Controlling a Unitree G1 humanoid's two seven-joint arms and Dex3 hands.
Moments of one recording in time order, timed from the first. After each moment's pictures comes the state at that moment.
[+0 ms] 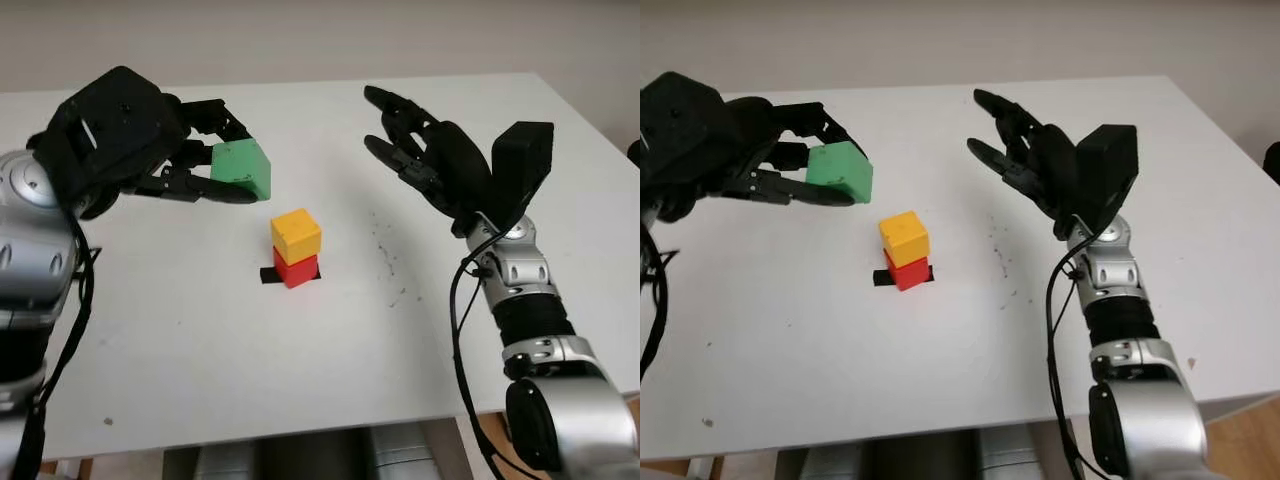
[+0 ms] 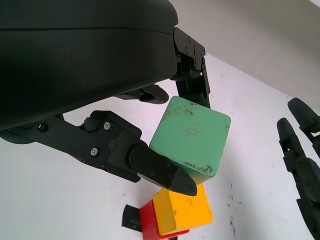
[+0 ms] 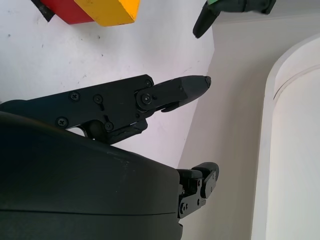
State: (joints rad) left arm -0.80 0.71 -0.12 -0.20 0.21 0.82 -0.73; right arm -0.77 -0.25 -0.11 0.65 0.14 -0.03 0.38
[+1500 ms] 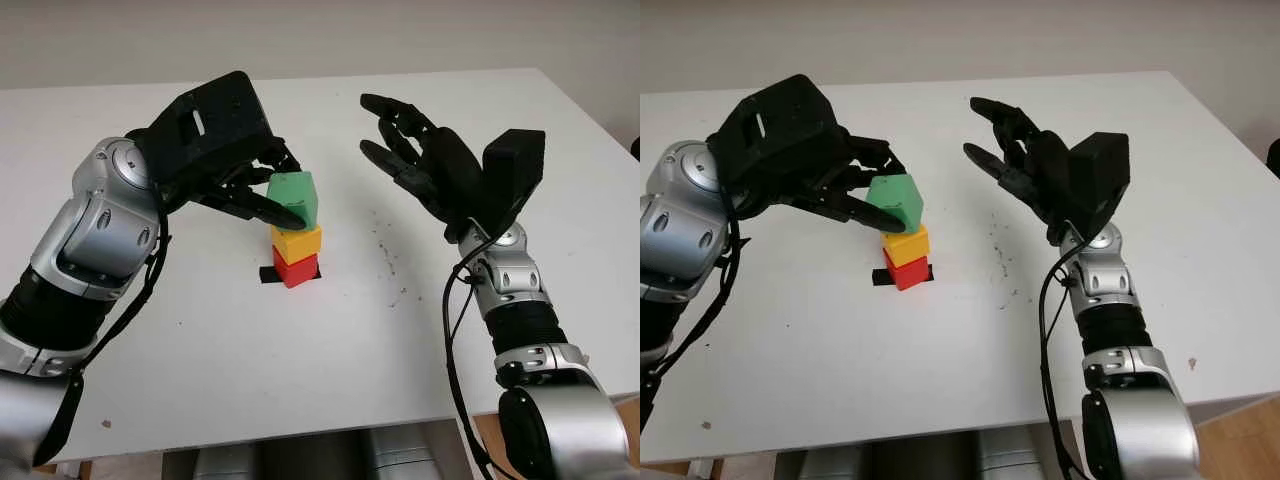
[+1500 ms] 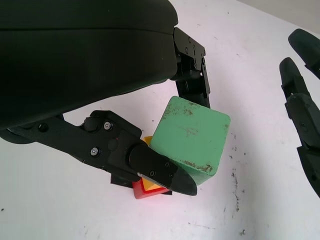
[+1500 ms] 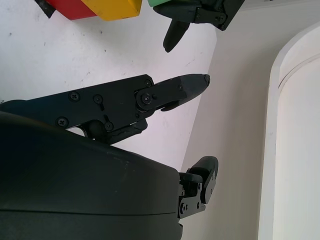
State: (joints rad) left arm -0.88 0.64 -0.32 -0.17 0.23 0.91 -0.75; right arm -0.75 -0.23 -0.11 0.61 0.12 -0.02 0.32
